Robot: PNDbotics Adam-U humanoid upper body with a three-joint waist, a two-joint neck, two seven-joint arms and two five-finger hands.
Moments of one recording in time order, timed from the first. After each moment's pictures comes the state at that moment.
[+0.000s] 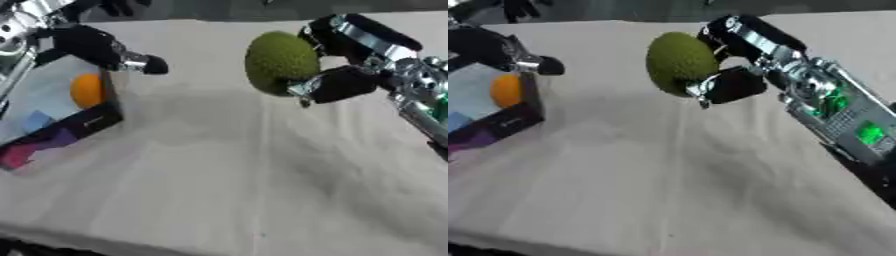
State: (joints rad) left arm -1.13 0.49 -0.47 -1.47 -0.29 0.23 -0.39; right arm -0.69 -0.83 0.38 -1.96 -0.14 0.49 0.00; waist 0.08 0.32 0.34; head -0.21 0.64
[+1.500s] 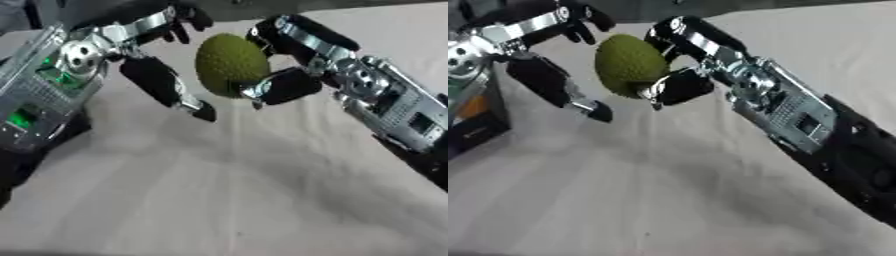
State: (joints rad) left arm -1.22 0.30 -0.60 -1.43 -0.37 0.34 -0.40; right arm -0.71 -0.81 0.42 -1.98 -0.09 0.45 0.01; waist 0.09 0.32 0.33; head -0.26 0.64
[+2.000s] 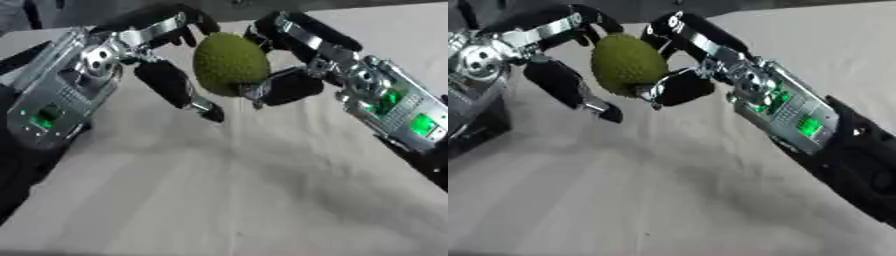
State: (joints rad) left arm -1.23 0.26 -0.60 -1.38 -0.39 0.33 -0.39; right arm -0.72 -0.80 0.42 -1.98 -0.05 0.39 0.02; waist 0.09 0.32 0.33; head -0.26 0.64
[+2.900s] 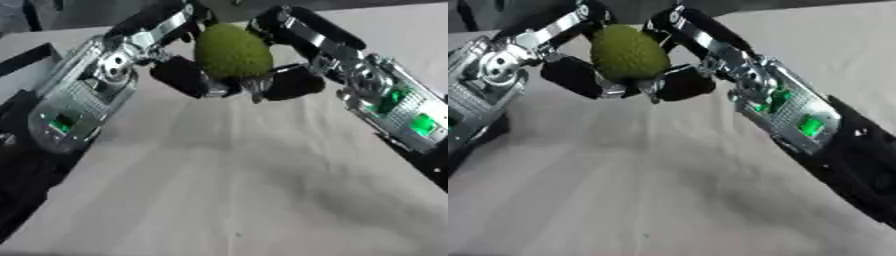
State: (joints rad) left arm -1.23 0.23 -0.61 -1.38 -0.34 0.32 -0.21; right arm -0.72 -0.80 0.41 -1.98 -0.01 0.38 0.04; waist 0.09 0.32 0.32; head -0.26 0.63
